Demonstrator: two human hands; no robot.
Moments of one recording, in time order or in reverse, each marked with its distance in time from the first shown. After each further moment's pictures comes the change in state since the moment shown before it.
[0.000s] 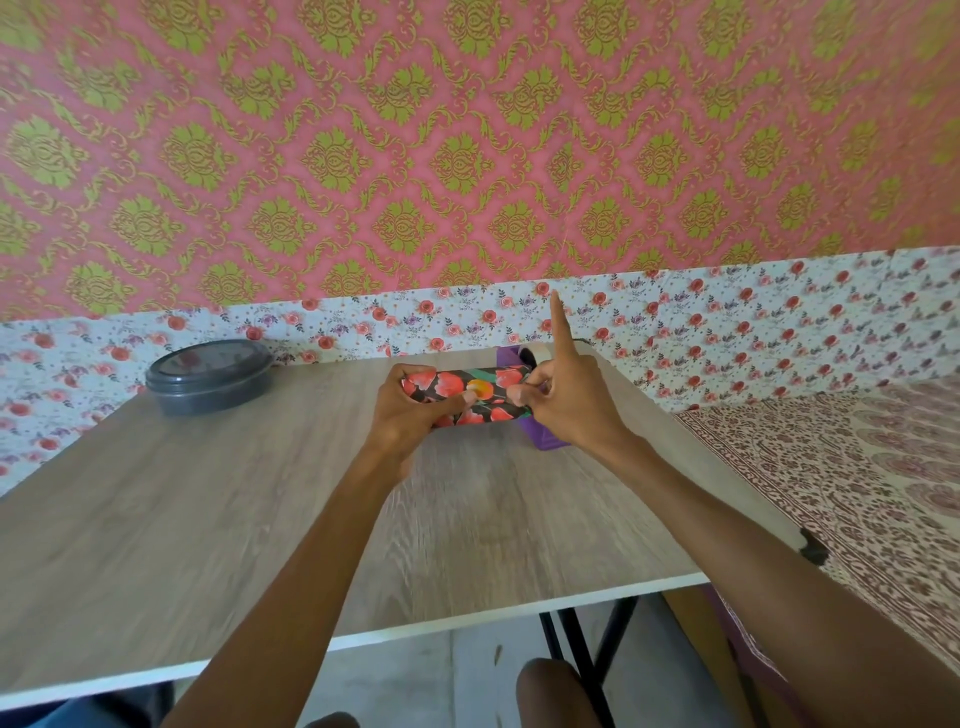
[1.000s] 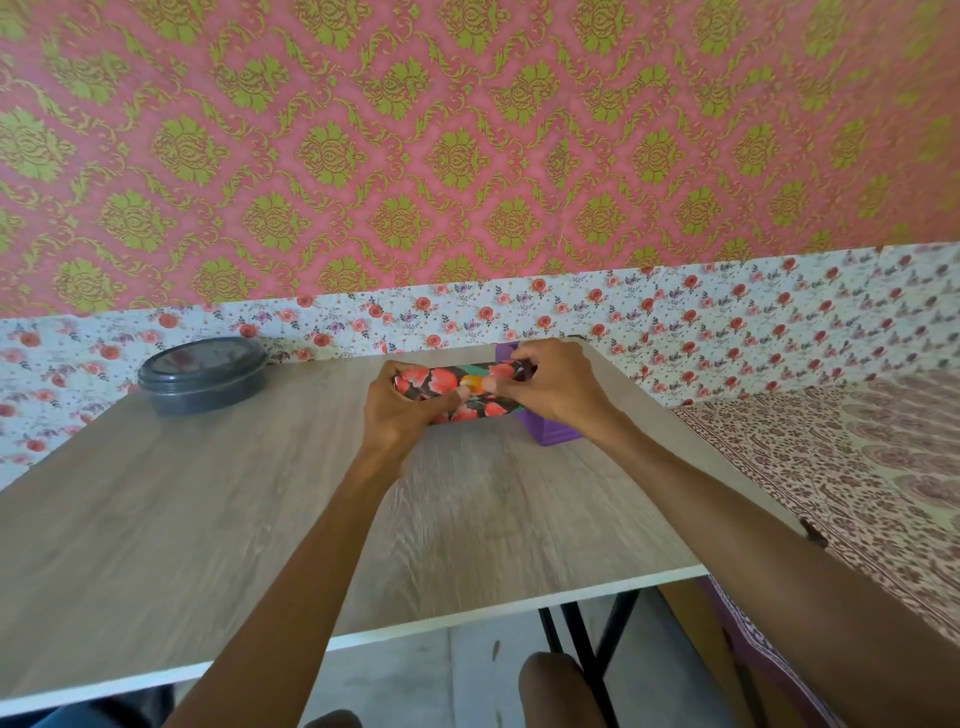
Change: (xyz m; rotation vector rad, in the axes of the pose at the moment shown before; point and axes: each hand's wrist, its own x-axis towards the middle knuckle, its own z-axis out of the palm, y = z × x) left_hand -0.001 -0.002 -0.008 0.082 0.076 0.066; right_hand 0.017 -0.018 0.007 -0.140 -0.091 0.159
